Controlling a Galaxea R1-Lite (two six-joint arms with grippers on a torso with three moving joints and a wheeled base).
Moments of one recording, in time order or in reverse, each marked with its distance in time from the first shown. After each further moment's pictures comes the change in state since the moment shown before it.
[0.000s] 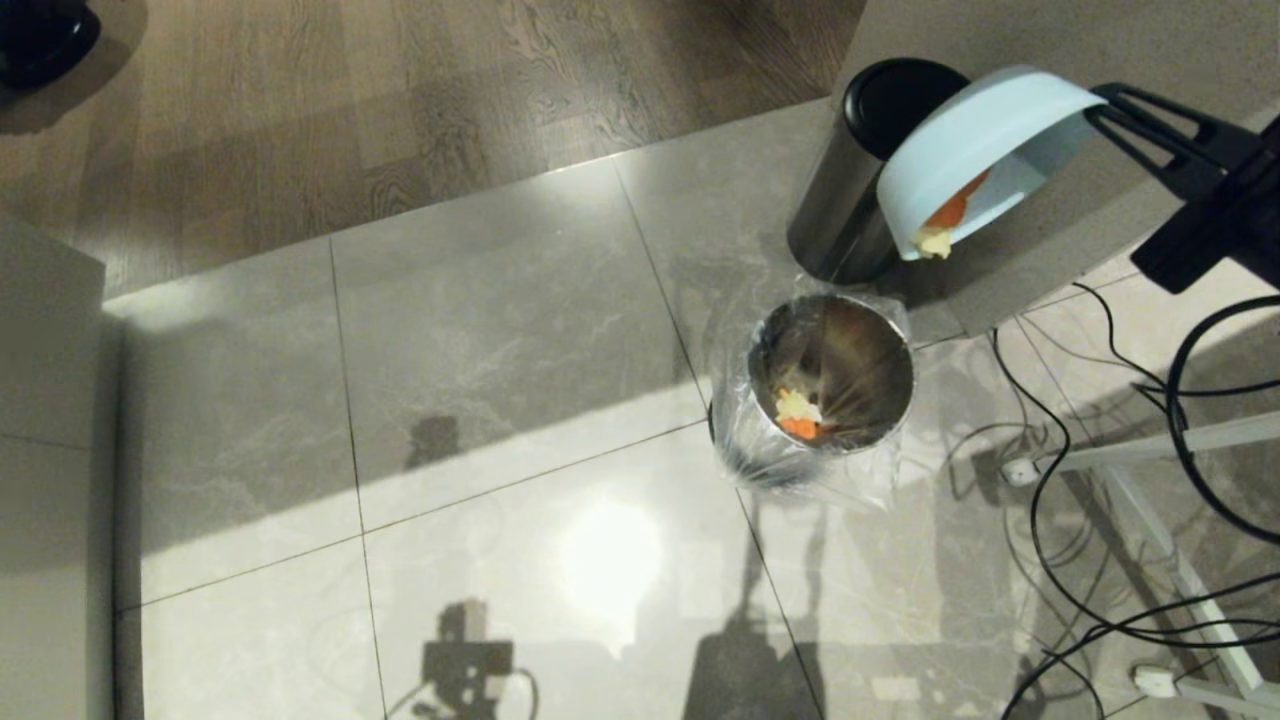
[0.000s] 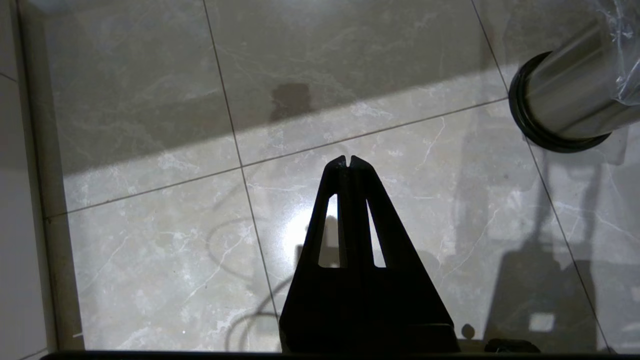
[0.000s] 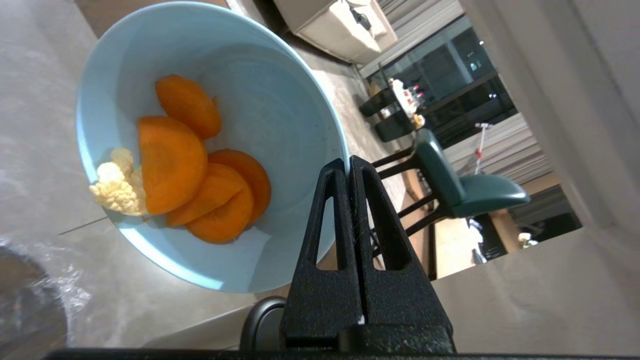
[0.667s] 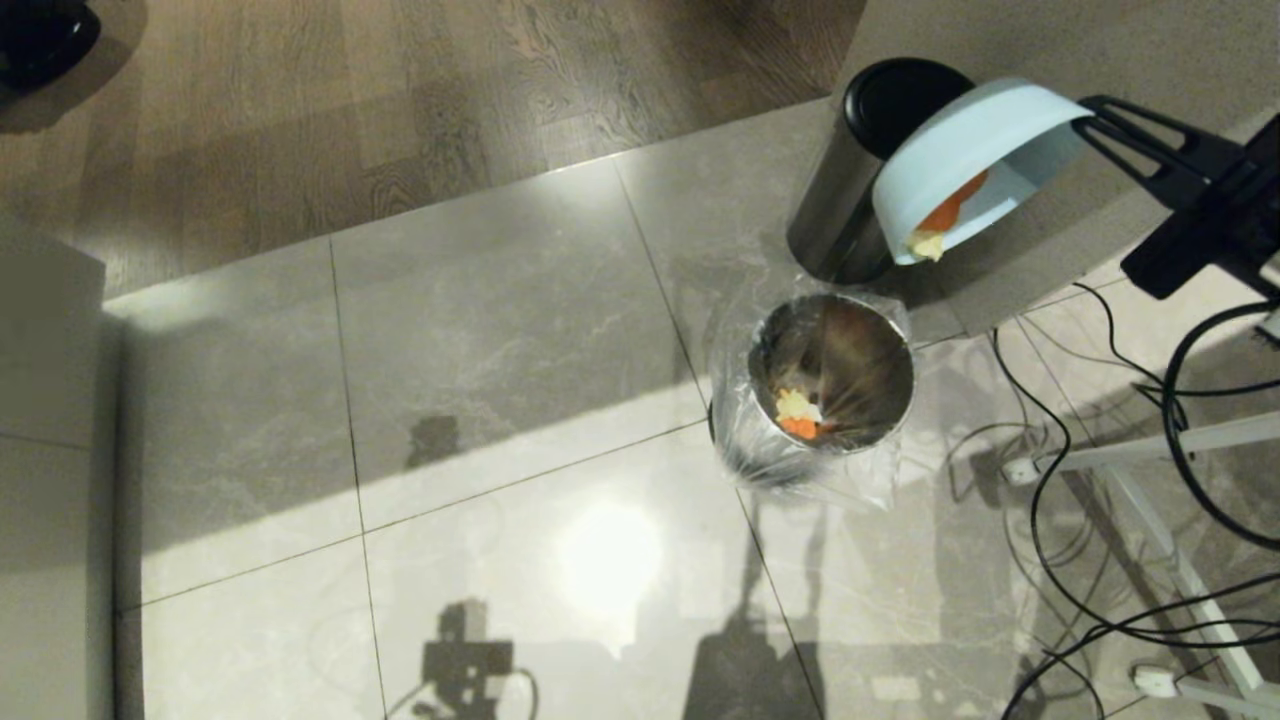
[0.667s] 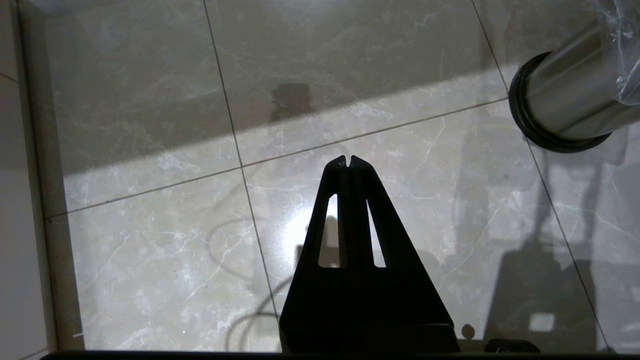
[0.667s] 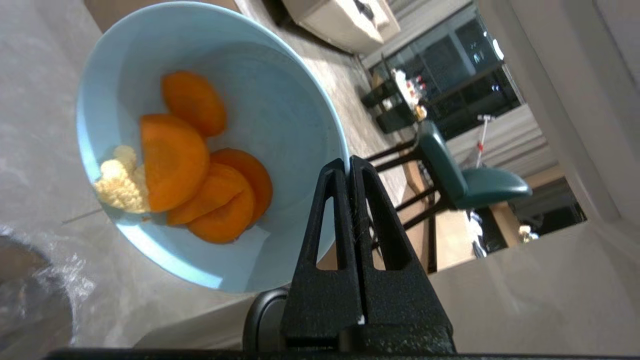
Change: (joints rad) left arm 0.000 0.000 0.000 0.000 -0.001 0.000; right arm 0.009 0.006 0.007 0.021 -0.025 -0.034
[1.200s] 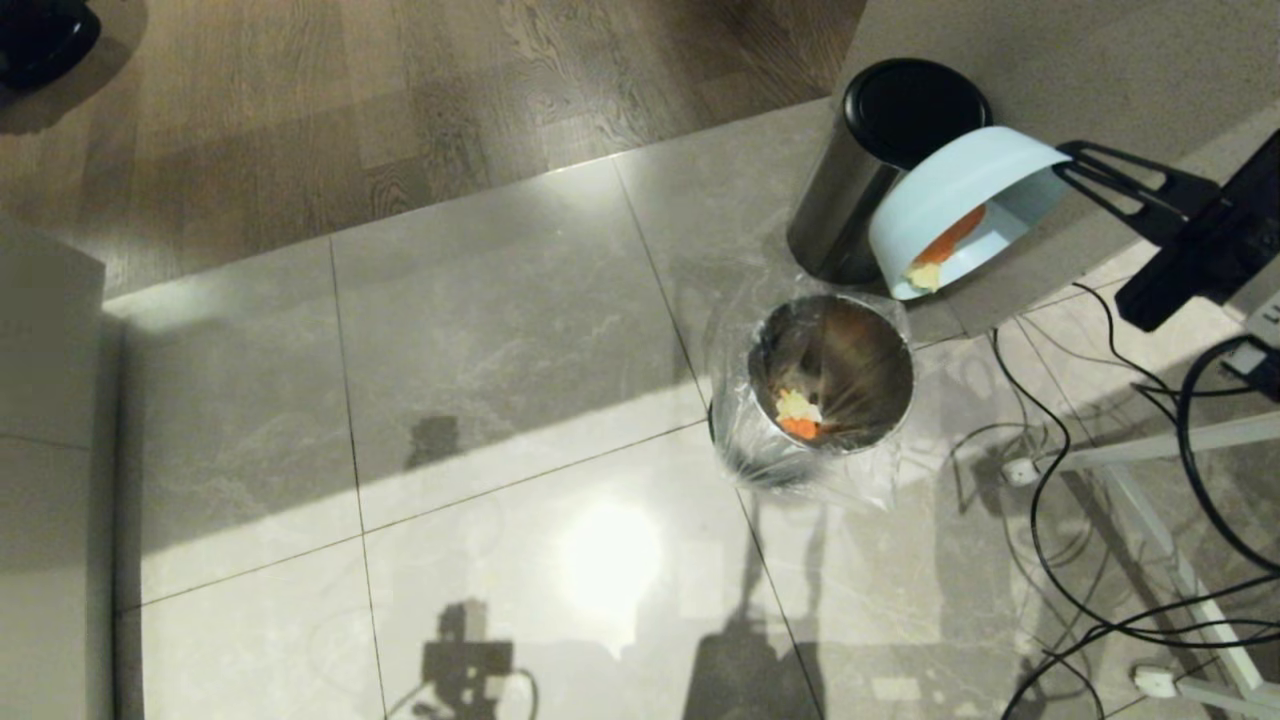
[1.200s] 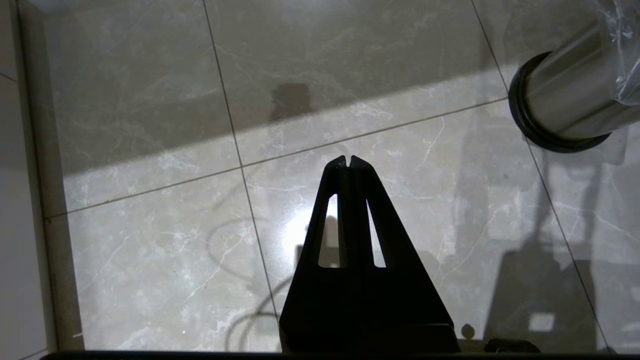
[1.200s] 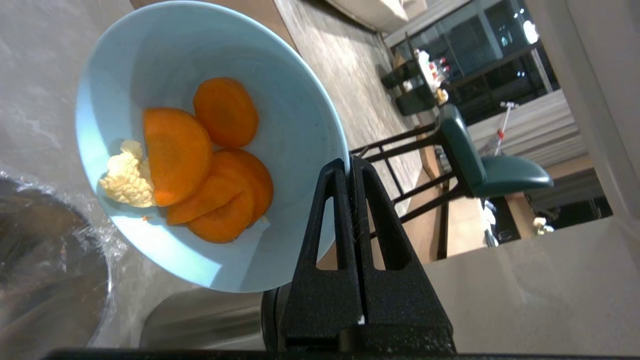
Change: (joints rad) left arm 0.000 0.000 0.000 0.000 0.000 0.000; right arm 0.006 -0.034 0.051 0.110 -0.027 -0.110
